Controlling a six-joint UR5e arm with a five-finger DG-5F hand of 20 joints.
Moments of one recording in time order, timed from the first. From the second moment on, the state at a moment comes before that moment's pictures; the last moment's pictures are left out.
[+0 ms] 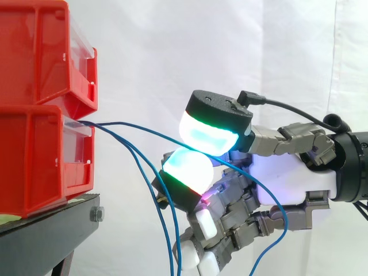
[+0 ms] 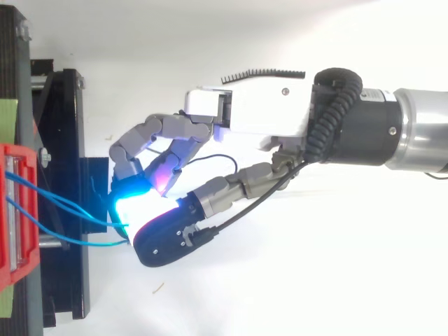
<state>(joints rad) 0.10 -2.31 -1.18 -2.84 -1.44 -0.17</state>
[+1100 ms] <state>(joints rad) 0.11 -2.31 -1.22 -2.82 -1.44 -0.06</state>
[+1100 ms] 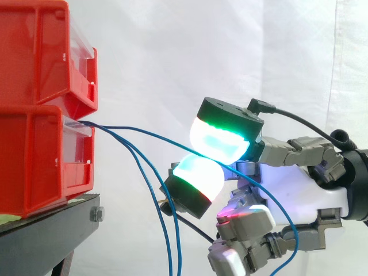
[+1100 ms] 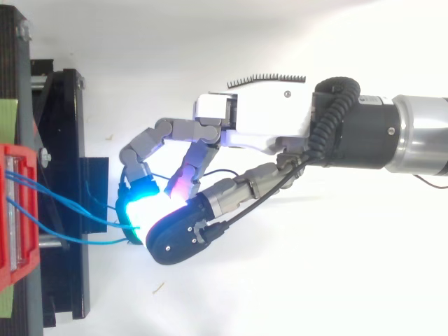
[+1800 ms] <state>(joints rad) 0.10 -2.31 -1.22 -2.82 -1.45 -0.04</state>
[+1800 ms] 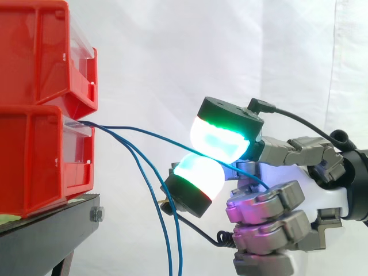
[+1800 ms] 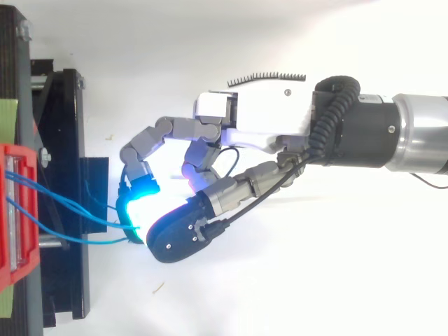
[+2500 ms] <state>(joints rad) 0.10 -2.31 -1.22 -2.82 -1.45 -0.04</state>
